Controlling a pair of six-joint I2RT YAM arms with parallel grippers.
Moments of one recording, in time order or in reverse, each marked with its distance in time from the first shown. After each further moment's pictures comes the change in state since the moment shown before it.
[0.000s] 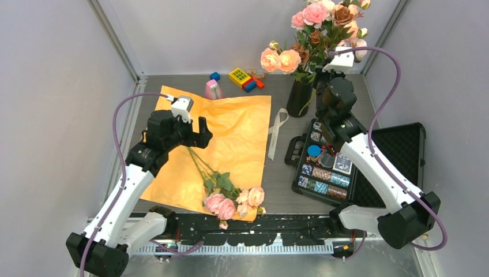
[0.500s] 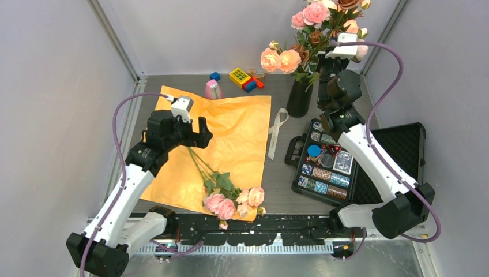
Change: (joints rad) left arm 0.006 0.000 0.000 -0.003 0.003 -0.005; right arm -0.039 0.084 0.093 0.214 -0.080 -0.155
